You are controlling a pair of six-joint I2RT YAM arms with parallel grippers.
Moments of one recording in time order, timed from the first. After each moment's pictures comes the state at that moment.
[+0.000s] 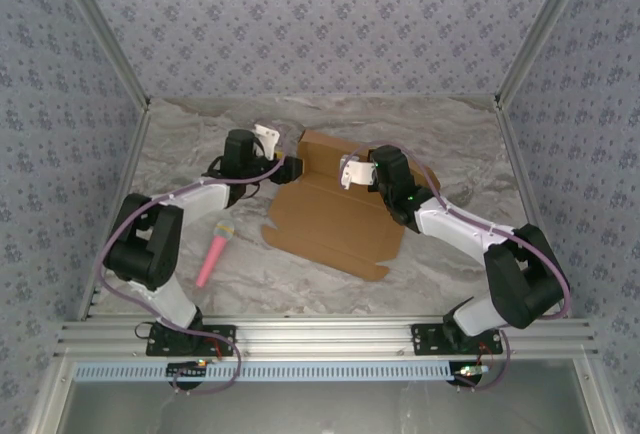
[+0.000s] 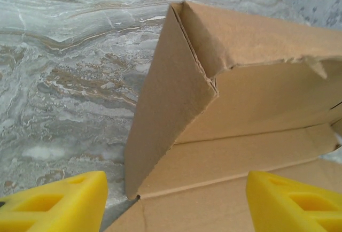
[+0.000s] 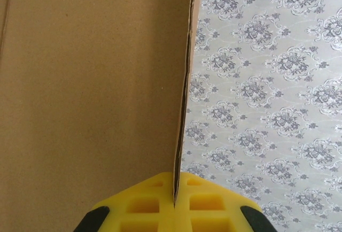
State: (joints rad) left arm -0.38 1.70 0.97 0.22 0.40 -0.16; right arm 0.56 1.46 0.86 0.16 0.37 -1.30
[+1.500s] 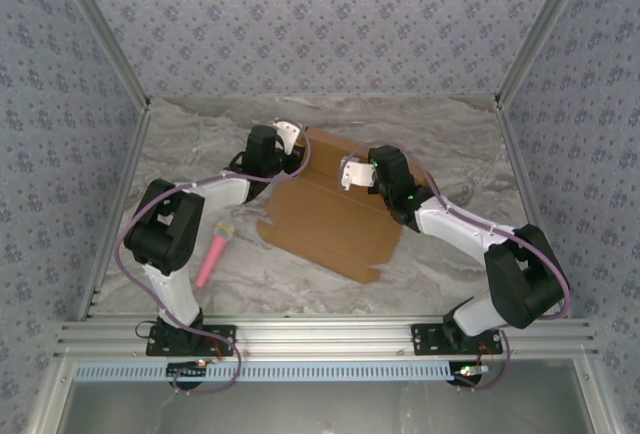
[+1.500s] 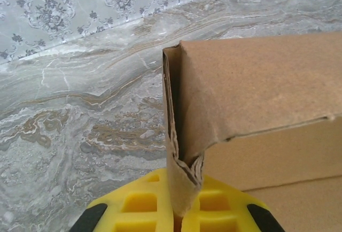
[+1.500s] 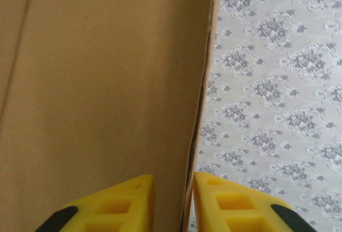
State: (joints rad) left arm -0.47 1.84 1.08 0.31 0.13 0.01; right arm 0.56 1.46 0.86 0.11 0.35 -1.25
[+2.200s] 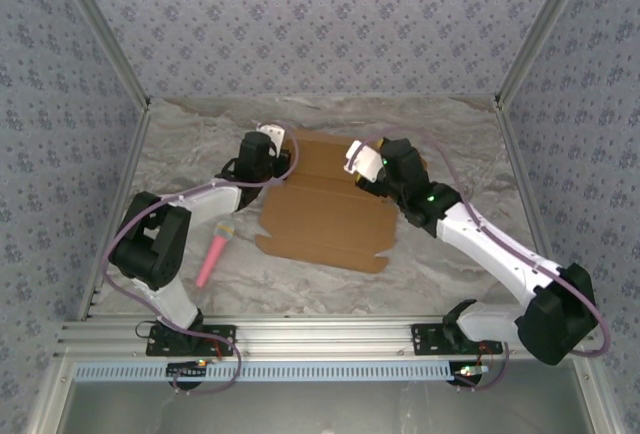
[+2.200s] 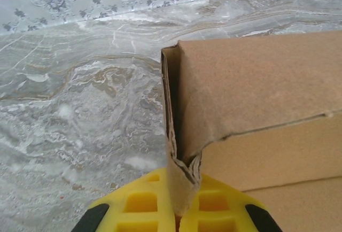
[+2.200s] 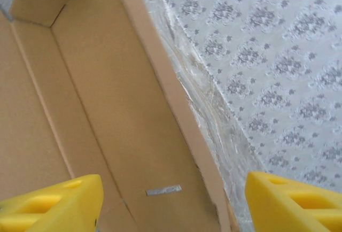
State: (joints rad) left arm -0.47 1.71 0.98 0.23 -0.08 -0.11; right arm 0.61 1.24 1.01 -0.29 0.25 -0.65
